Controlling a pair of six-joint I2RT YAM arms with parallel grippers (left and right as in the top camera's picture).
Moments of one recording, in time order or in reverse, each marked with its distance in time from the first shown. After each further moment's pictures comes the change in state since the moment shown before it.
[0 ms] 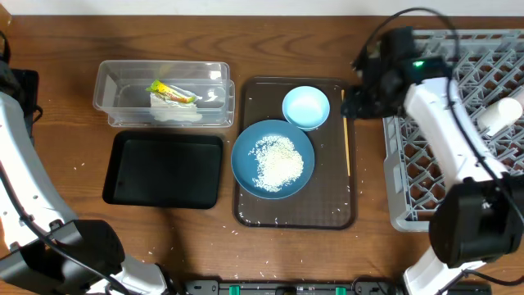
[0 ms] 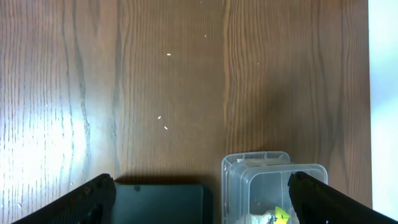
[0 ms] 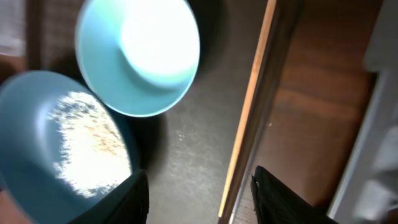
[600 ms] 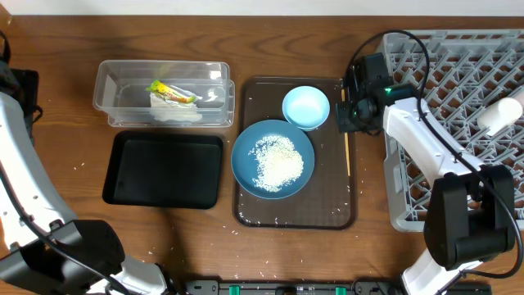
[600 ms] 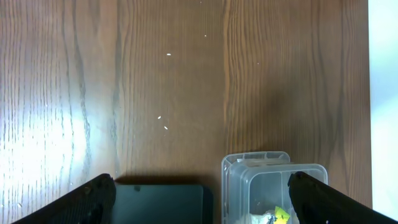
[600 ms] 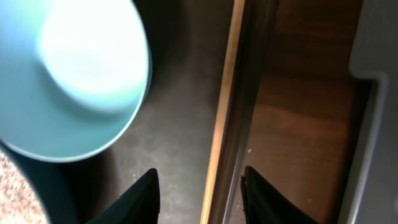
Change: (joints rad) left arm 0.000 0.000 0.000 0.000 0.000 0.000; right arm 0.059 0.000 -0.214 0.301 0.192 0.056
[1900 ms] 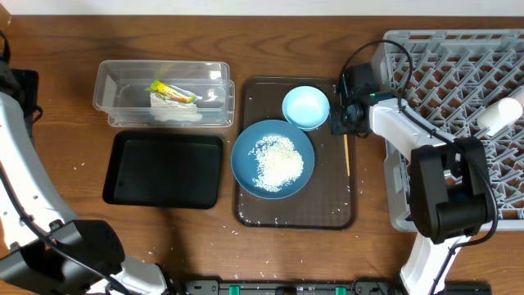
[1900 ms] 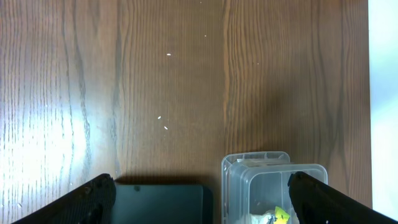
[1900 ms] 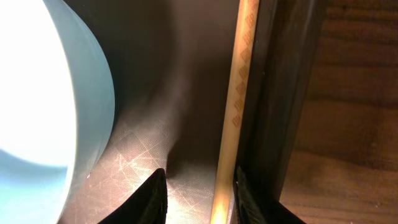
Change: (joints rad) left arm 0.000 0.000 0.000 0.000 0.000 0.000; right arm 0.001 0.164 -0.028 0.163 0.006 0.023
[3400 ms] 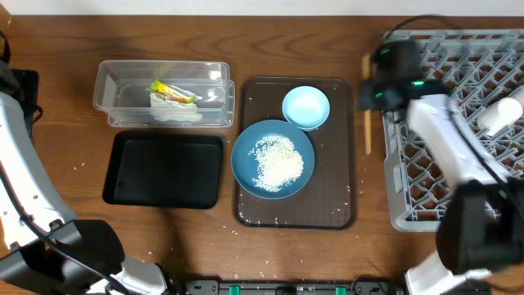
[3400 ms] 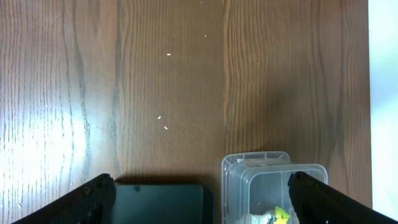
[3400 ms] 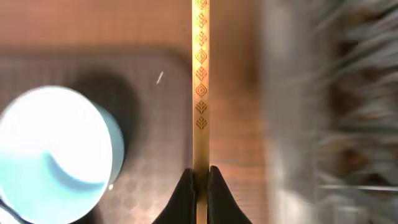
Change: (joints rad) left arm 0.000 0.000 0.000 0.000 0.000 0.000; right arm -0.149 -0.232 0.071 -0.059 -0.030 0.017
